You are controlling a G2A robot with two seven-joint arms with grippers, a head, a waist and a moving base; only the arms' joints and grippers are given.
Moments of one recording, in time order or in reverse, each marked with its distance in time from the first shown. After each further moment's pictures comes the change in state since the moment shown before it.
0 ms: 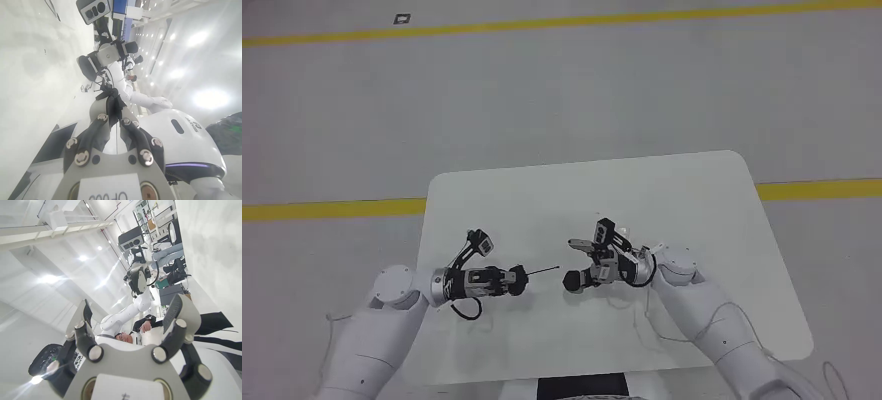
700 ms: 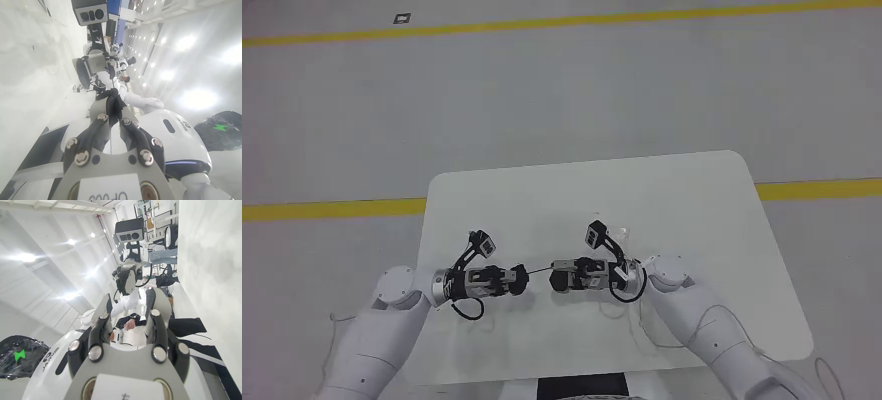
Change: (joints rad) left arm -0.007 0.003 0.014 0.022 -0.054 0.008 -0.017; right arm 0.021 -0.008 -0.085 0.043 -0.051 -0.268 -0.014
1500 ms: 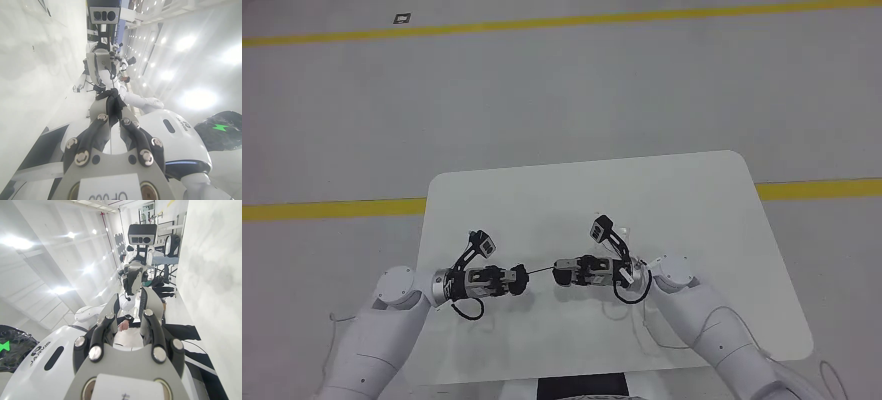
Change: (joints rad) left arm 0.000 0.000 0.000 0.000 0.000 0.000 0.000; right arm -0.018 0.025 0.018 -0.059 -0.021 -0.086 -0.019
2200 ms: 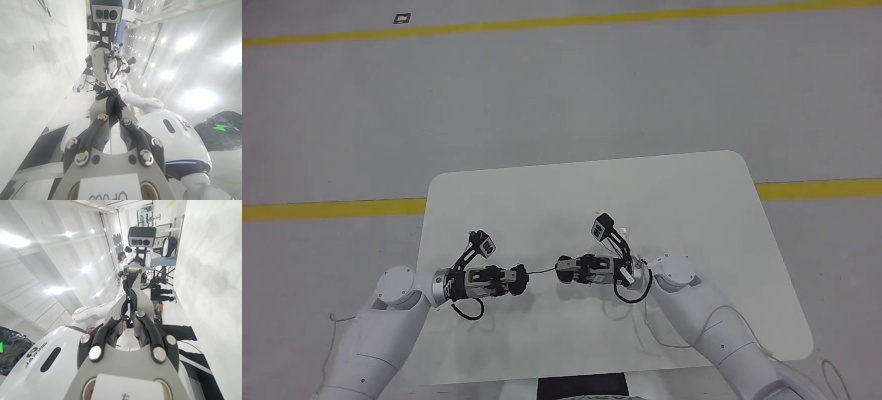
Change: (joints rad) left arm 0.000 0.000 0.000 0.000 0.000 0.000 0.000; right arm 0.004 0.013 -0.010 -0.012 -0.008 -0.011 -0.015
